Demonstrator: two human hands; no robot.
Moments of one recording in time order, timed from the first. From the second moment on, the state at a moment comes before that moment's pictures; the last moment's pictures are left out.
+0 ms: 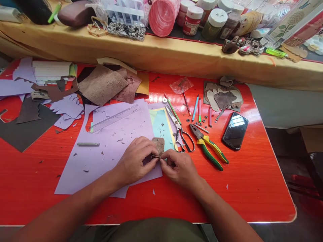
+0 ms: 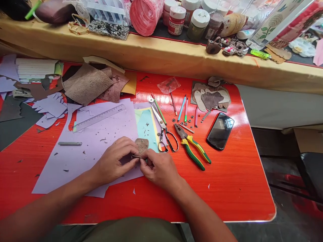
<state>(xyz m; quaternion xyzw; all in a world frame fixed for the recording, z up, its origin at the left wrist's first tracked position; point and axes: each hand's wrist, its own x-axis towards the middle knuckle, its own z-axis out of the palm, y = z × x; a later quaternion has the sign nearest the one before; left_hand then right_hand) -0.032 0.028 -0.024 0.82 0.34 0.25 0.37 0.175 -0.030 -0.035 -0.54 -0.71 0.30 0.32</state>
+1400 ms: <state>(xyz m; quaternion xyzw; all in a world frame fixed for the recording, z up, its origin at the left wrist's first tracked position) -0.037 0.019 -0.031 0.90 0.27 0.33 0.09 0.176 -0.031 -0.037 -0.50 -0.74 0.31 0.33</state>
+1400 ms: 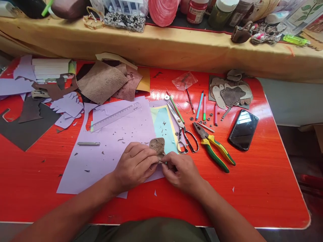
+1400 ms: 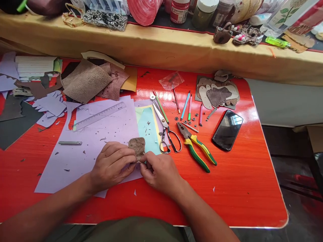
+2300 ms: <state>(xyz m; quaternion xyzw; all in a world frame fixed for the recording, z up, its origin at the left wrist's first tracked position) -0.033 0.024 -0.034 0.90 0.28 0.28 0.19 0.177 -0.032 -0.034 -0.51 -0.72 0.36 0.31</state>
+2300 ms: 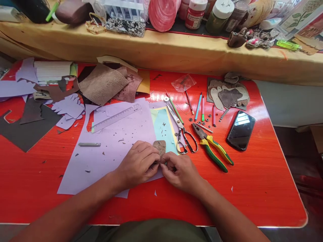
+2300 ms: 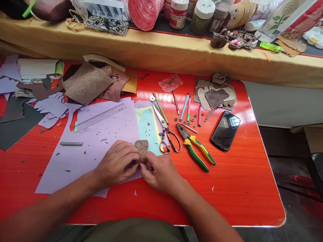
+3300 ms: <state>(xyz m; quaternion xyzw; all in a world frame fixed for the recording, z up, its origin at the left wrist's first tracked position) -0.031 0.021 -0.030 0.87 0.30 0.33 0.19 0.180 -0.029 -0.035 -0.51 -0.69 0.38 0.34</state>
